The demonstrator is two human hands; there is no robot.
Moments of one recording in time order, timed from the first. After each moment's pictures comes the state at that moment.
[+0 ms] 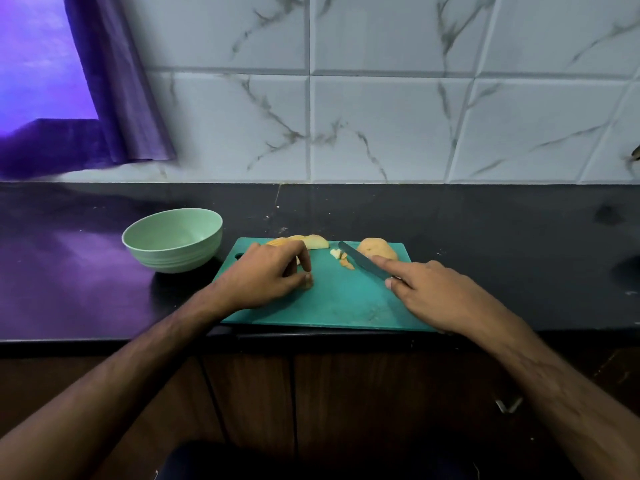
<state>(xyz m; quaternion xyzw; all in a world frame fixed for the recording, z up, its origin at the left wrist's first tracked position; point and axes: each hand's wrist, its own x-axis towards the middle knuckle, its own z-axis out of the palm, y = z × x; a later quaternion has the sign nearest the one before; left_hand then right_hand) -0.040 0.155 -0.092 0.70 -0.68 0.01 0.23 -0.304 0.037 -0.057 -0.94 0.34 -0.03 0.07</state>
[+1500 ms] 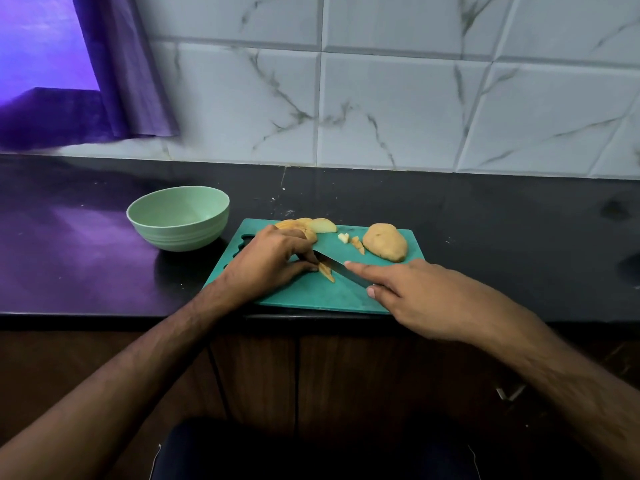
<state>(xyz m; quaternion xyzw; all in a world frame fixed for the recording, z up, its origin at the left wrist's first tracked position) -0.045 0.165 -0.102 0.62 -0.72 0.10 0.29 -0.293 0.088 -0.039 -0.97 0.24 0.05 0.04</state>
